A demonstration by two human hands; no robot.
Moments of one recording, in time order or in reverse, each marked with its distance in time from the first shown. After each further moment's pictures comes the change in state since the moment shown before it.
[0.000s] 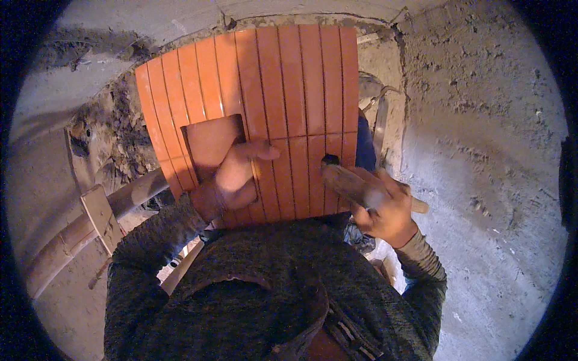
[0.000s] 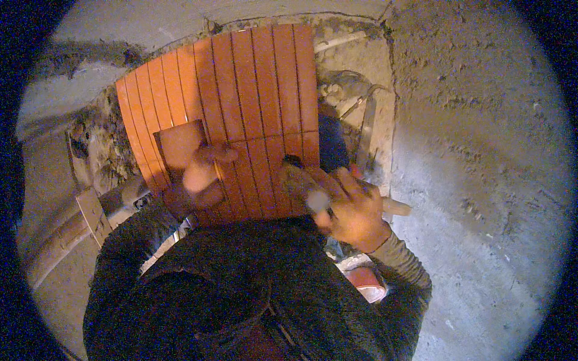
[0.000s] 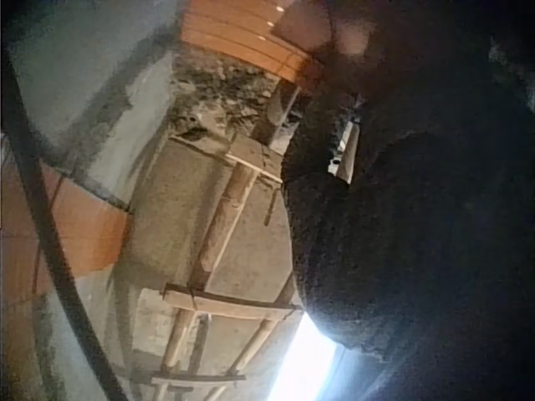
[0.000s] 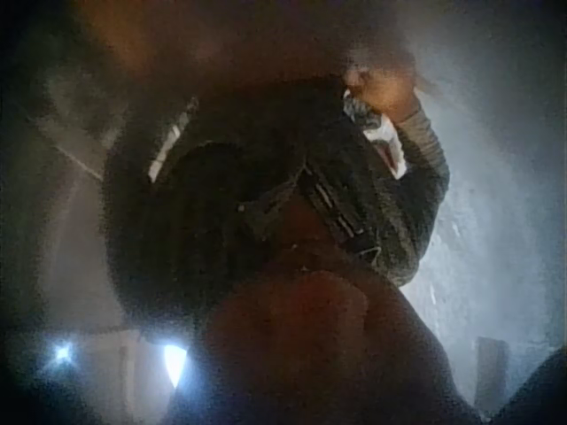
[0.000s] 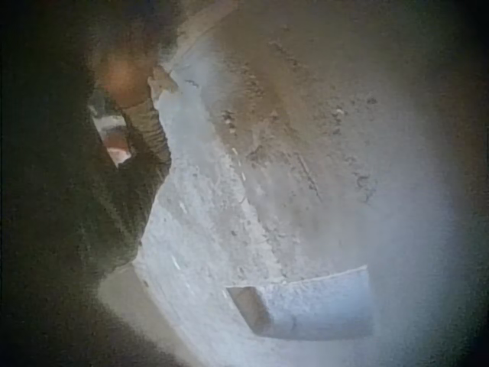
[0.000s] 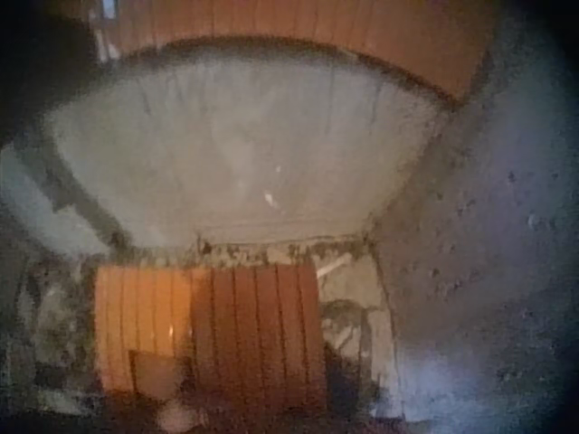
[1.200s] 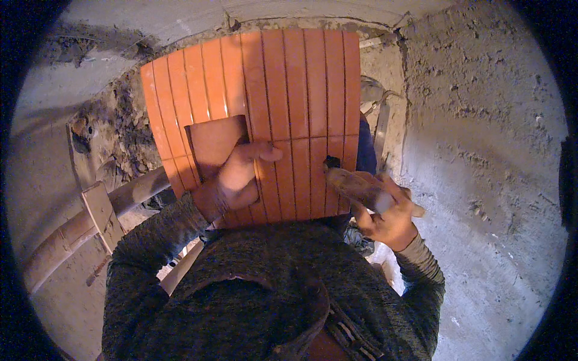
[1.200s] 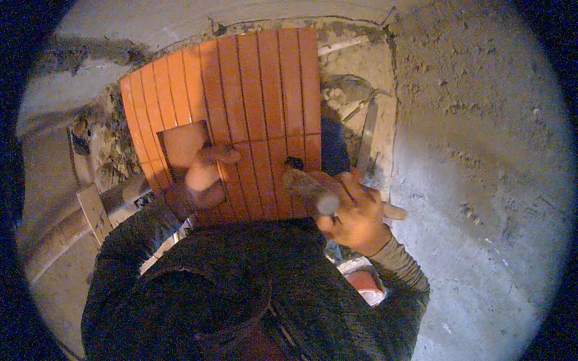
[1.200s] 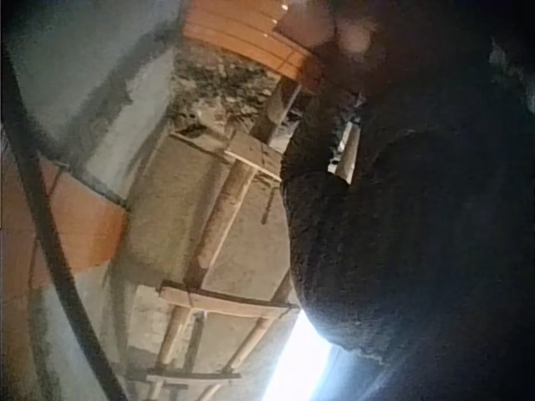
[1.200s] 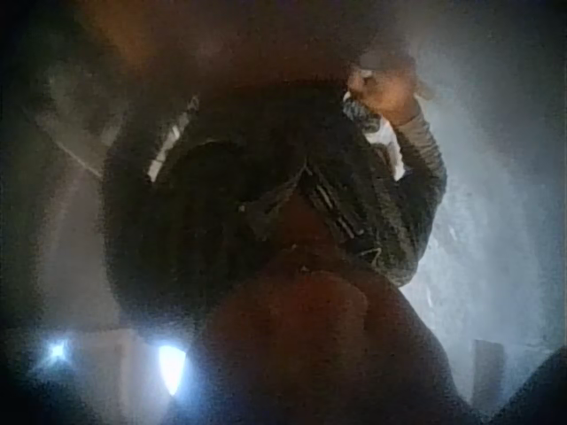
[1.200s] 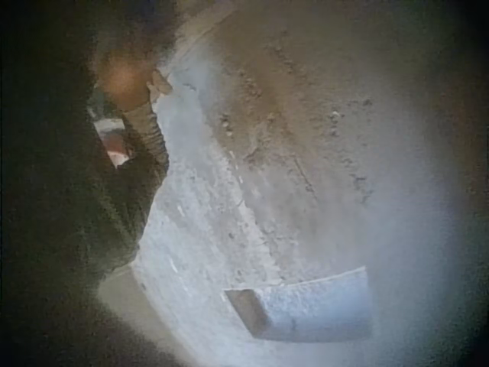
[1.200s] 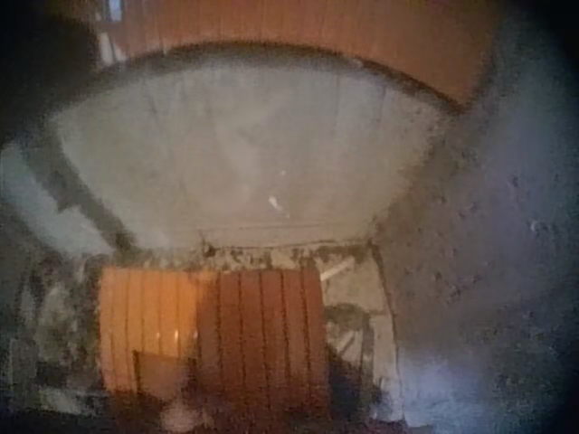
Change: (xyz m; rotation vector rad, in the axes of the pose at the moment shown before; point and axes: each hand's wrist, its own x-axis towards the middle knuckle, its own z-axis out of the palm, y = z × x) left_hand -0.007 0.003 0.012 0.117 0.097 0.033; right_hand -0.014 0.008 0.010 -0.001 -0.022 0.083
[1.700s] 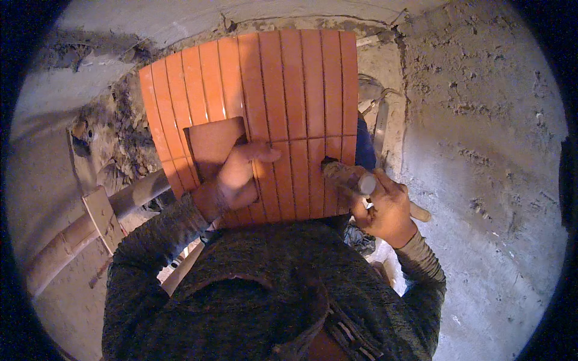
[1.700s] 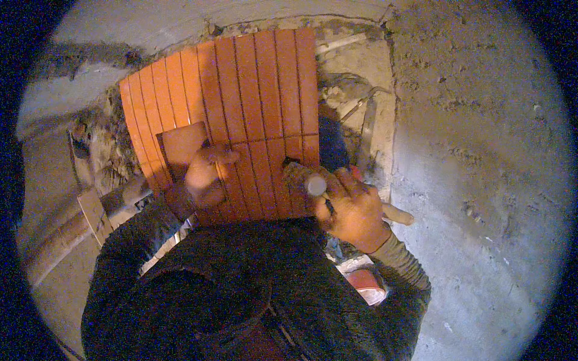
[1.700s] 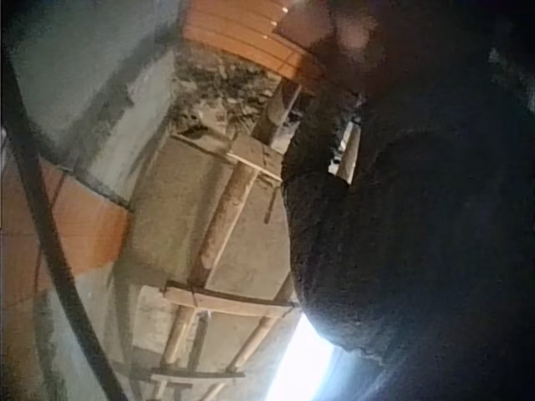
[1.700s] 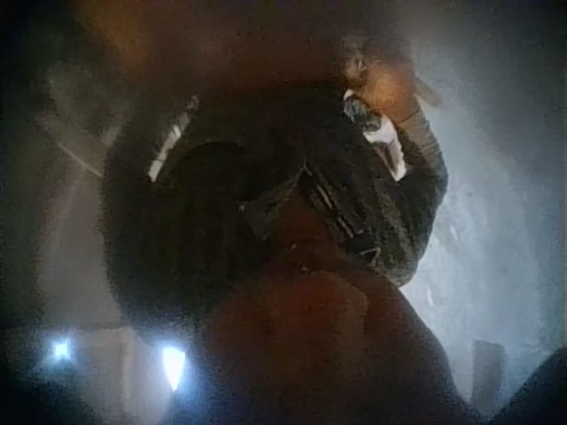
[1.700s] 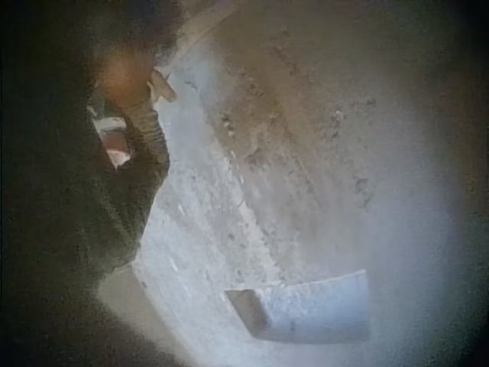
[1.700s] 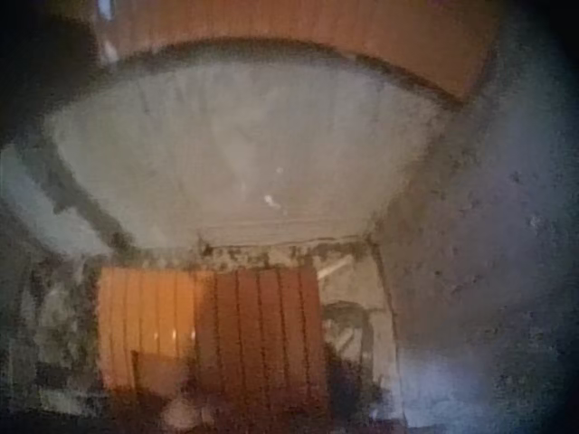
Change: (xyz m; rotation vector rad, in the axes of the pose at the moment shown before) left_hand 0.005 -0.005 0.009 -0.136 0.010 0.100; right_hand 0.008 -0.003 -0.009 0.032 -0.047 0.090
